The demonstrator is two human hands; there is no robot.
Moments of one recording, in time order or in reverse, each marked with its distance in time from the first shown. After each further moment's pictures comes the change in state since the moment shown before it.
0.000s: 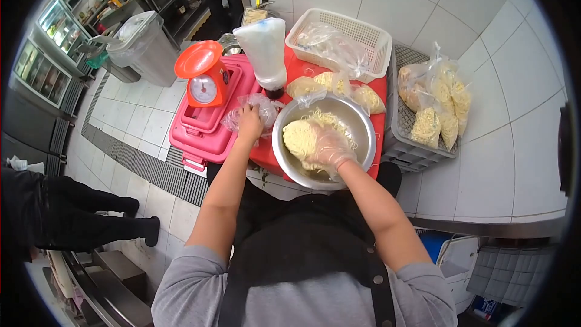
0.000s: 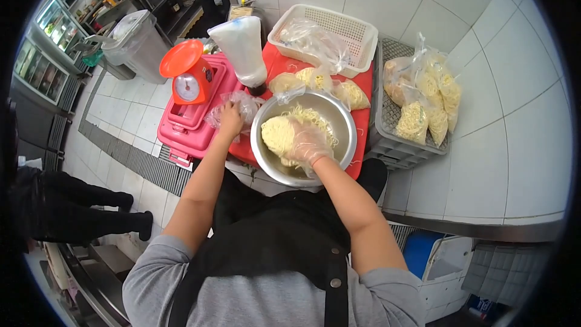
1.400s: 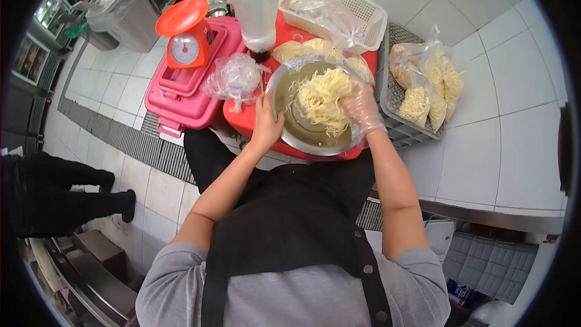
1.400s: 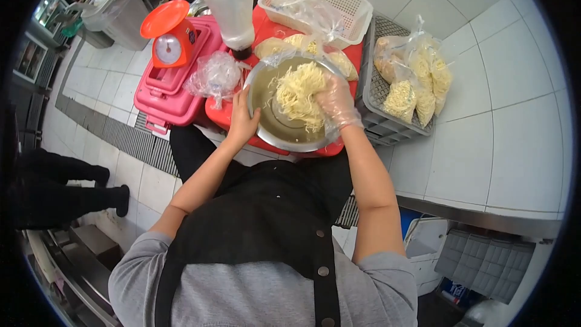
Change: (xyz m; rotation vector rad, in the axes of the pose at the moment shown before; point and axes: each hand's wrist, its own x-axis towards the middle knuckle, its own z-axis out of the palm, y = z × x) left_hand -0.100 0.139 -0.033 -0.574 0.000 -0.039; right_hand -0.013 0.073 -0.049 0.539 0.392 -0.063
